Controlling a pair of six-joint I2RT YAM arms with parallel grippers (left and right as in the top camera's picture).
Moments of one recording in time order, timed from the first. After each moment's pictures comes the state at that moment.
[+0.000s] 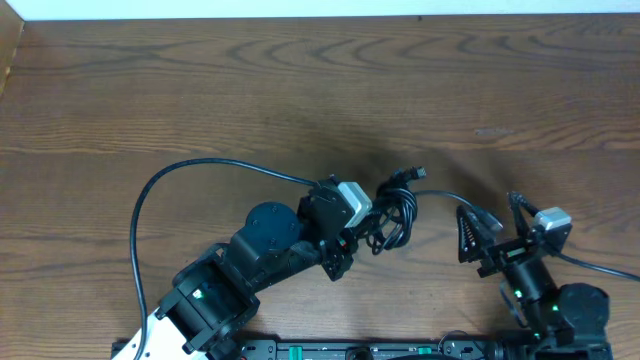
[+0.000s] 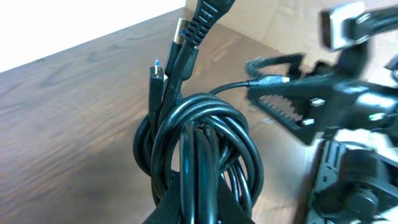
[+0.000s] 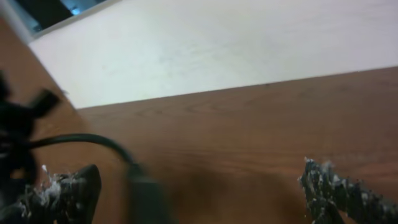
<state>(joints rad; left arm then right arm) -0.82 0.87 0.83 -0.31 0.24 -0.12 0.02 0.10 0.26 -0.22 -0.36 0.32</state>
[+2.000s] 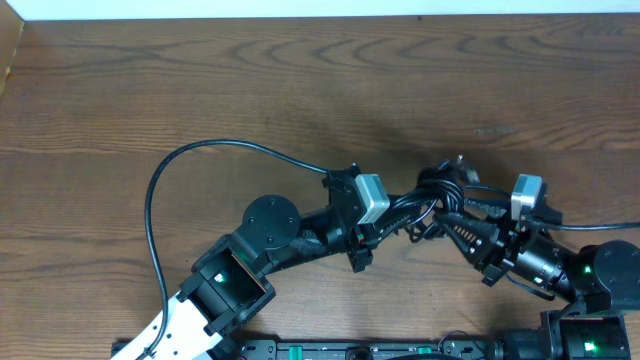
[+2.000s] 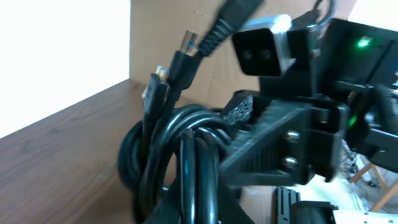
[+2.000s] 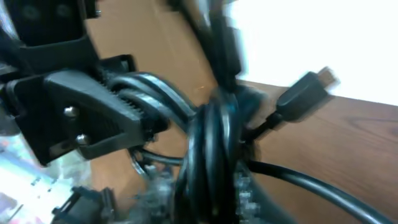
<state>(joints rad) -0.83 0.96 0.83 0.08 0.47 -0.17 0.01 0.49 0.56 -0.05 -1.03 0.39</state>
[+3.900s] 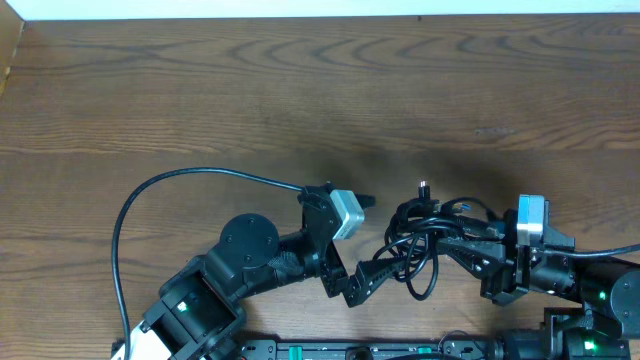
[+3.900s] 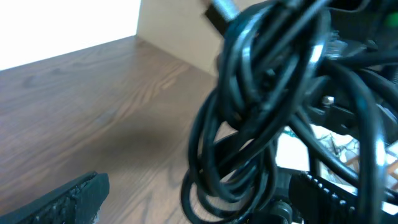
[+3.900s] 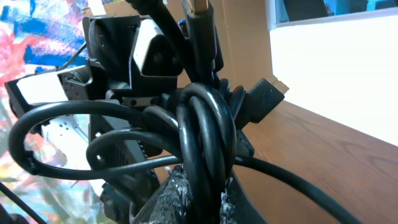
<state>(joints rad) -0.83 0.81 0.83 -0.22 0.44 -0.24 0.01 0.50 0.56 0.26 -1.28 0.54</state>
